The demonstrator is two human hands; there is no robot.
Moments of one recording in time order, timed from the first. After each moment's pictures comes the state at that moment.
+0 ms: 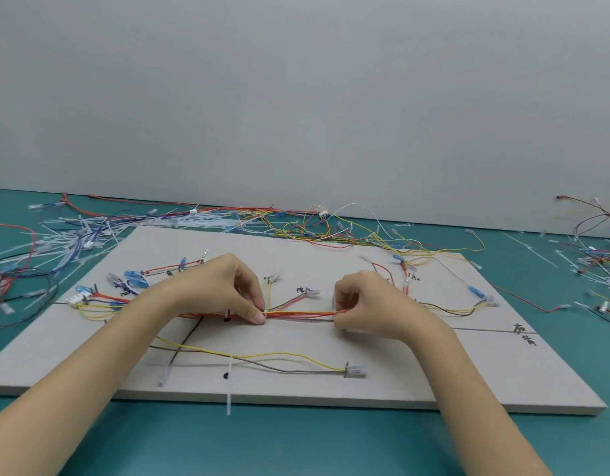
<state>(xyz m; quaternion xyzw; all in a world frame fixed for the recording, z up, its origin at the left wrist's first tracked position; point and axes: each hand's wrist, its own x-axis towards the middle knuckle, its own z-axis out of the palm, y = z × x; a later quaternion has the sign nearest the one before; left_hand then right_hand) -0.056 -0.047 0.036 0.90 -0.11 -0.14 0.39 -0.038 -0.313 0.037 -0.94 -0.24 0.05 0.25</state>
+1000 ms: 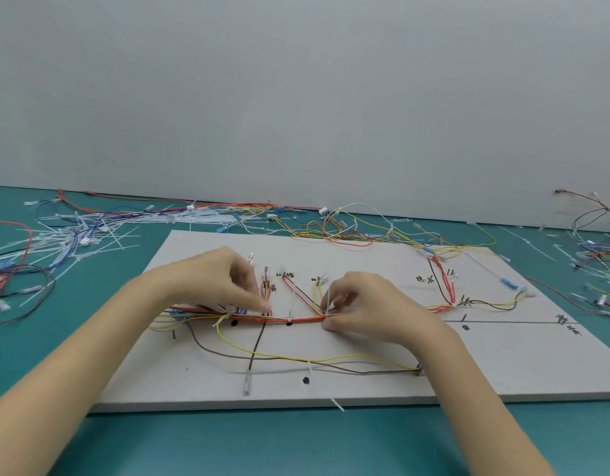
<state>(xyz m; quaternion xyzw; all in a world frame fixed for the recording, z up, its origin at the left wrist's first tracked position) -0.062 -0.051 0.050 0.92 -0.10 -0.13 0.35 -0.055 -0.314 0.041 -0.94 -0.24 0.04 0.23</state>
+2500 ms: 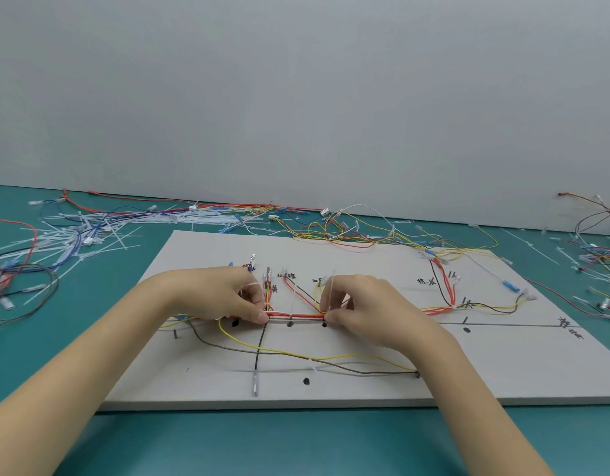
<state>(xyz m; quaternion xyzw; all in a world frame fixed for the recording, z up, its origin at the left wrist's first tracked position) -0.063 -0.058 0.042 0.93 -0.14 -0.20 0.28 -0.060 -0.310 0.041 -0.93 -0.26 0.04 0.24</state>
